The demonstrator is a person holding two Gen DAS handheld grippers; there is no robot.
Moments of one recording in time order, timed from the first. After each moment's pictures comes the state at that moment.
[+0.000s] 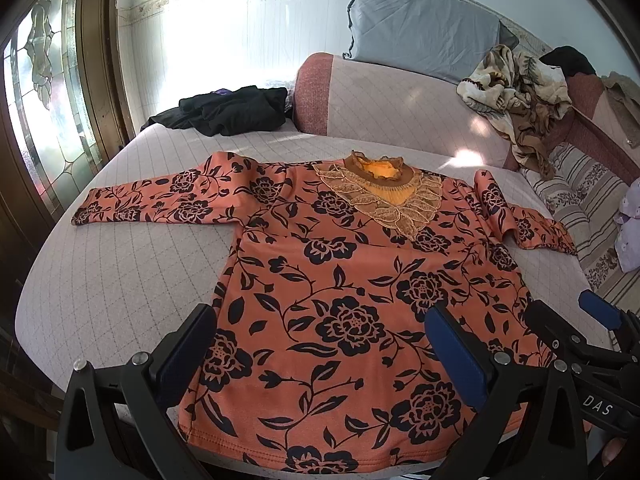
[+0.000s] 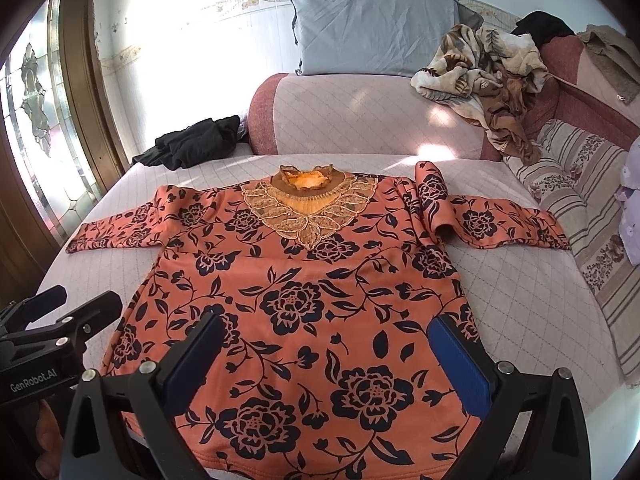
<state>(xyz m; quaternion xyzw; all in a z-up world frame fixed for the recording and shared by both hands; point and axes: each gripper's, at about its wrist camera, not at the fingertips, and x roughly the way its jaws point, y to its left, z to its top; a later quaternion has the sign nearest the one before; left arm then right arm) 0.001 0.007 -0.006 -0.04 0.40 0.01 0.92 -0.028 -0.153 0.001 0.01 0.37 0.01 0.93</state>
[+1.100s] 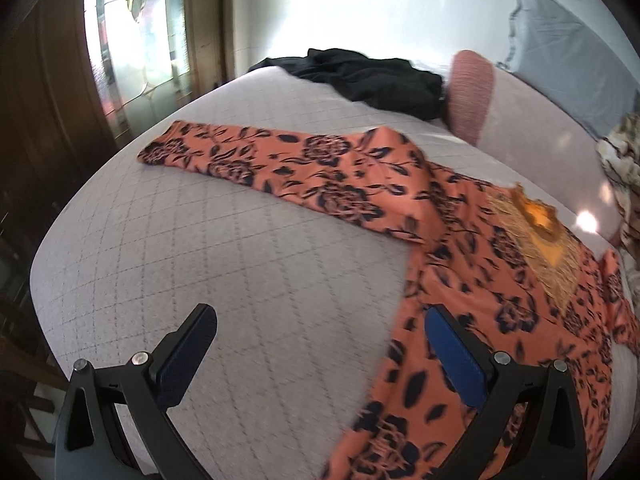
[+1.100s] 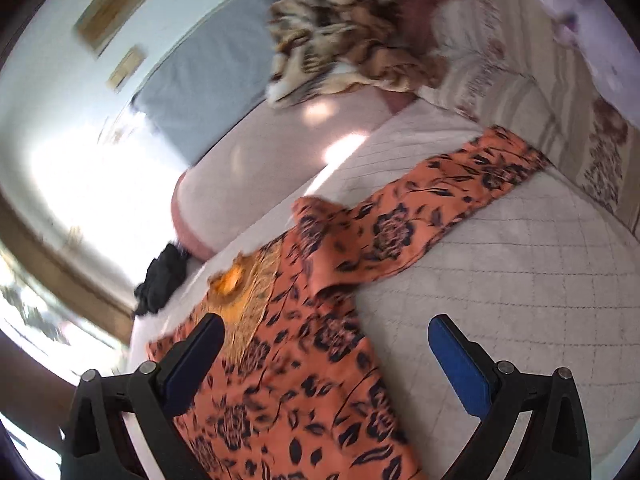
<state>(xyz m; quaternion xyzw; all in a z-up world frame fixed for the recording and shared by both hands) 0.082 0.185 -0.076 -0.14 0.43 0.19 0.87 0.056 -0.427 -0.031 0.36 0.33 -0.04 0.87</state>
